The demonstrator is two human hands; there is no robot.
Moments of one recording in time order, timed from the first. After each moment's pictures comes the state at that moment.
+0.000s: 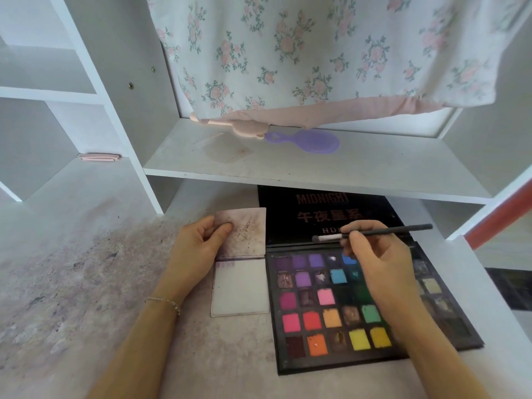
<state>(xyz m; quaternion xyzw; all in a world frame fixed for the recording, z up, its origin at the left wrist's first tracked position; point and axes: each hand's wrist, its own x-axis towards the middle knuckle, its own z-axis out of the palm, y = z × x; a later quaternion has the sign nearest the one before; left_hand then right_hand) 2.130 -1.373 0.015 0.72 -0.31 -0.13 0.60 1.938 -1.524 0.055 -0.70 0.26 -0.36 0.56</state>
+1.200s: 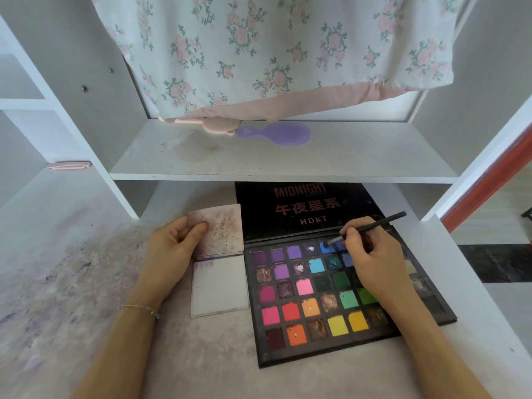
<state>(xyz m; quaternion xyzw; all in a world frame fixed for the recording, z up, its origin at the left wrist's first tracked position) 2.127 -1.373 0.017 0.73 -0.32 -0.11 0.60 1.912 -1.557 0.025 -0.79 0.29 -0.34 0.42</state>
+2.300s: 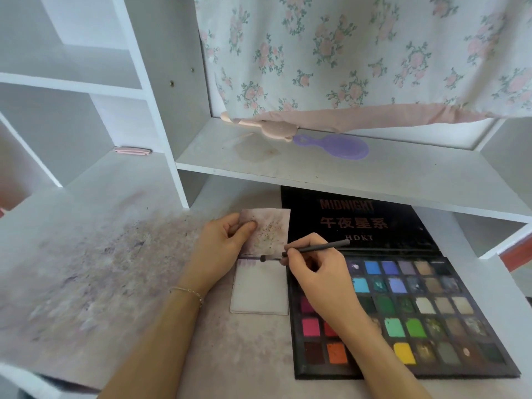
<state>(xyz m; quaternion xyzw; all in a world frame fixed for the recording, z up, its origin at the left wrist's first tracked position) 2.129 -1.372 0.015 0.73 -0.30 -0.14 0.60 1.992 -1.476 0.030 -0.78 0.20 -0.22 0.55</state>
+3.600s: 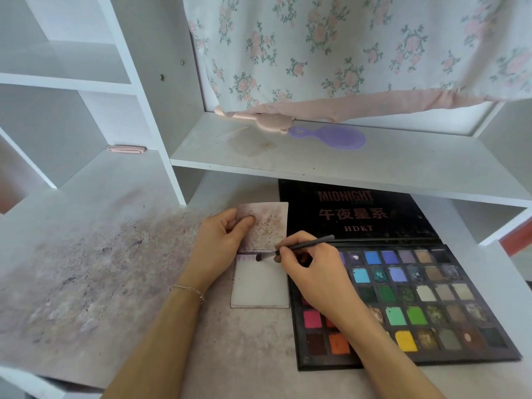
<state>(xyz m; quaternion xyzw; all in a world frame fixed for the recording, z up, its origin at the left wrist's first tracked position) 2.127 -1.373 0.017 0.73 -0.29 -0.14 0.60 1.994 -1.474 0.030 -0.82 0.20 -0.19 0.51</state>
